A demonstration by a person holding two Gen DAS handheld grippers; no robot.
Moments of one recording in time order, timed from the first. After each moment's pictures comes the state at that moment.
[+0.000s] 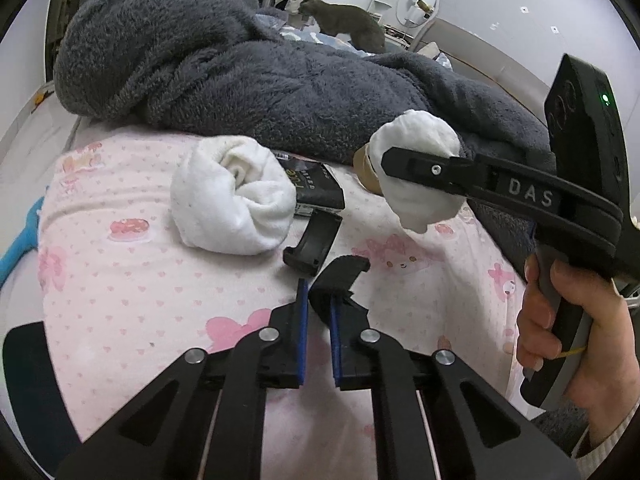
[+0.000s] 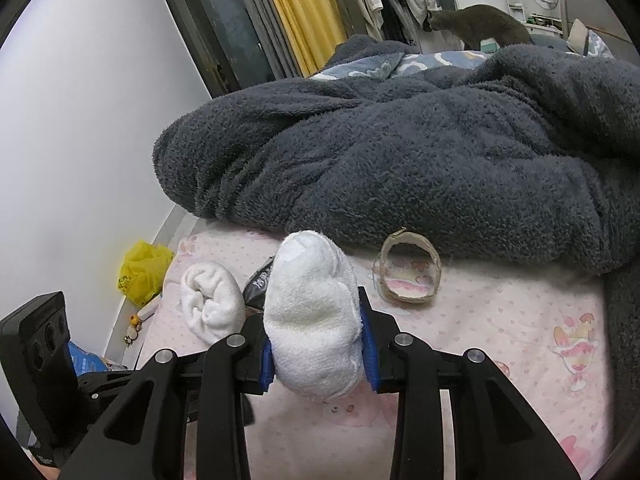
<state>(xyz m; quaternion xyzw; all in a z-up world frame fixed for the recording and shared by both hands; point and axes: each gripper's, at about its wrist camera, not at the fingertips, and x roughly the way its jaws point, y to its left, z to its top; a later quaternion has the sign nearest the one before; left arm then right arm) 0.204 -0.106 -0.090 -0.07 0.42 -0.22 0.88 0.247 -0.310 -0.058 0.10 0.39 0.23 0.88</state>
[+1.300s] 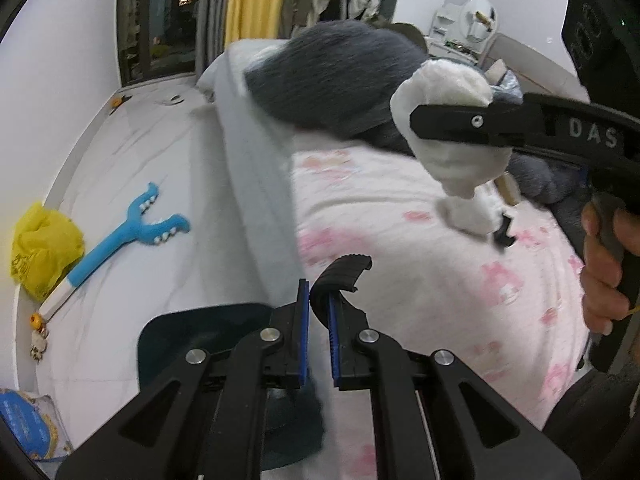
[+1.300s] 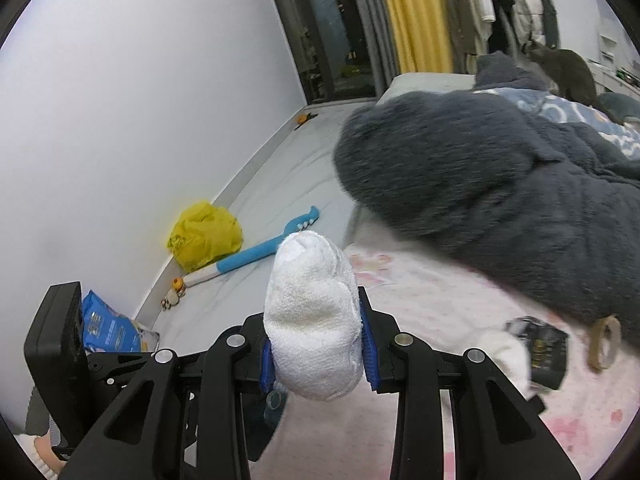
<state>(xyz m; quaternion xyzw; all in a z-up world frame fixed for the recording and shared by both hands) 0.166 0.082 -0.070 -0.04 0.42 -0.09 0.90 0.228 -0.093 -0.004 0.01 0.40 0.34 0.85</state>
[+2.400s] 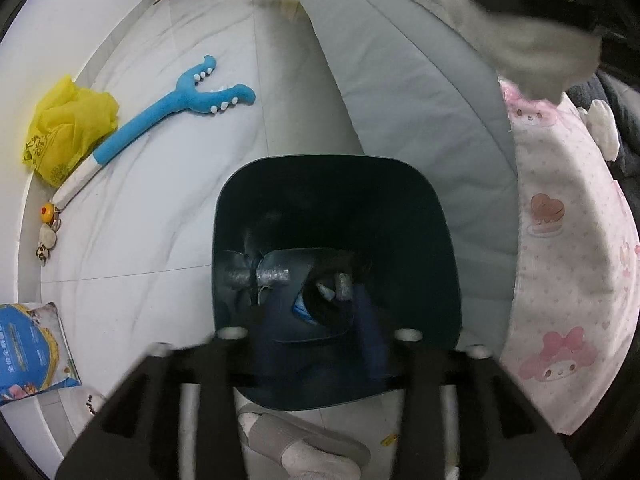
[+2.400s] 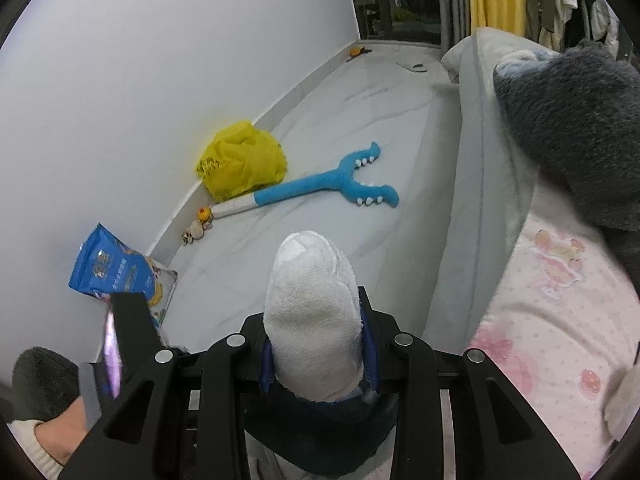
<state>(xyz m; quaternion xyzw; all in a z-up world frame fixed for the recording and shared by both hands) 0.130 0.203 -0.172 -0.09 0.57 -0.03 0.82 0.200 0.072 -0.055 -0.08 0.48 0.40 0.78</state>
